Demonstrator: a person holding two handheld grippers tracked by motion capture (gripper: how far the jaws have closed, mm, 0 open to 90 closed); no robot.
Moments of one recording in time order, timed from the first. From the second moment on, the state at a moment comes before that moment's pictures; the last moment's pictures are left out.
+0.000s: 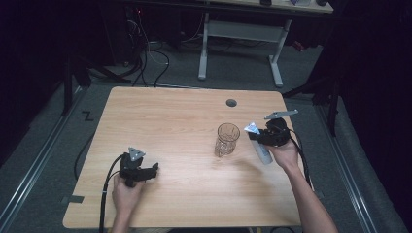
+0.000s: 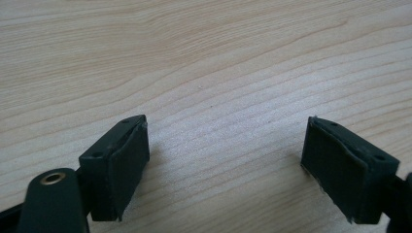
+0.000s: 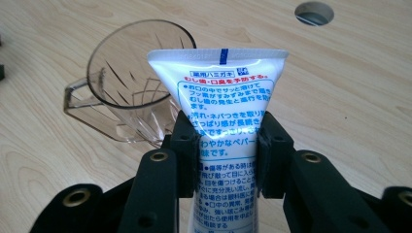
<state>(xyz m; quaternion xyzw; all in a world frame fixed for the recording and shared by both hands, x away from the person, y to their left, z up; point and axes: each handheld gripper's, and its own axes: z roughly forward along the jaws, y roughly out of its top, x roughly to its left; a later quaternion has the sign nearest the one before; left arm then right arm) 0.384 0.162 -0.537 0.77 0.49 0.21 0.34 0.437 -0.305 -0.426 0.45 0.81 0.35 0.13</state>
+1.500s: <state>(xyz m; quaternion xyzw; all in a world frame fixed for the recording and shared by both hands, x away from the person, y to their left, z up) 0.384 0.162 -0.537 0.77 0.49 0.21 0.34 0.429 -0.266 -0.377 0.38 0.80 0.44 0.16</state>
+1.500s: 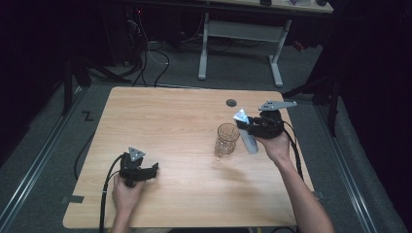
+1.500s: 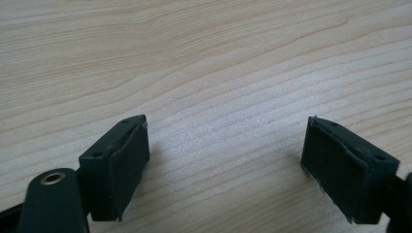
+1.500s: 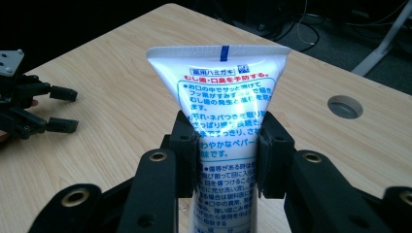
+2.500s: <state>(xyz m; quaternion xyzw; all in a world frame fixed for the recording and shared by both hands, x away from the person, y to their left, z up) 0.384 0.162 -0.537 0.77 0.49 0.21 0.34 0.444 -0.247 -0.367 0.37 0.79 0.46 0.17</state>
